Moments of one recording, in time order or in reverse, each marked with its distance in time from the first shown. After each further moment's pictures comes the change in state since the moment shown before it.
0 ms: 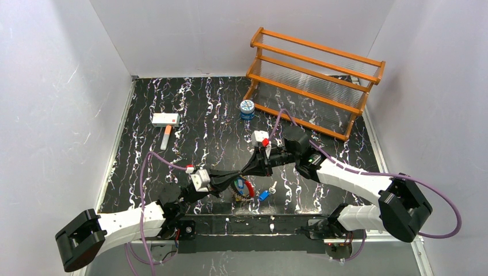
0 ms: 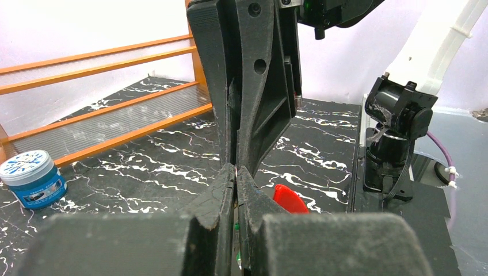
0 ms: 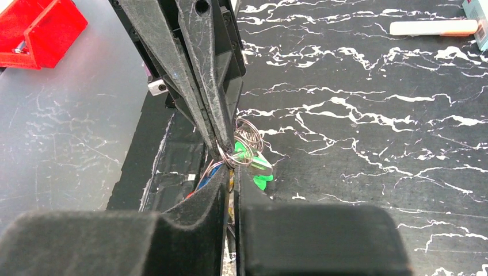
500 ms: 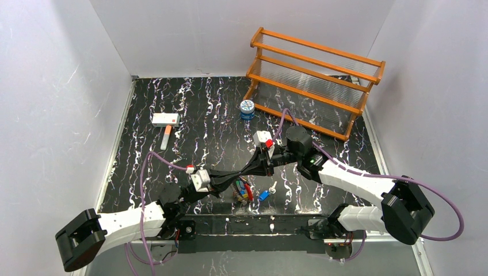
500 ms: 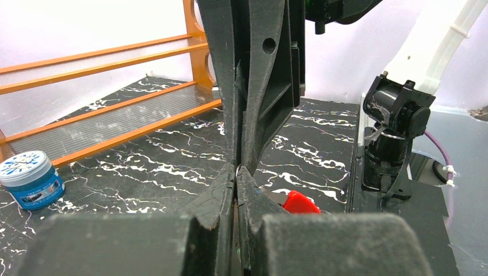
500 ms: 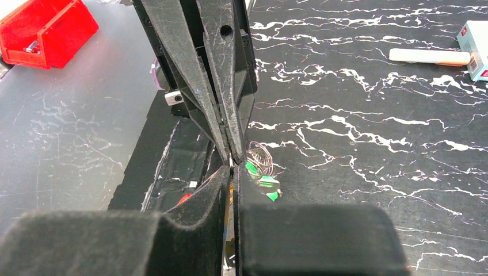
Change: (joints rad) left arm 0.000 0.003 0.000 0.007 0.003 0.000; right arm -0.002 -0.025 -0.008 0.053 -0.043 0.005
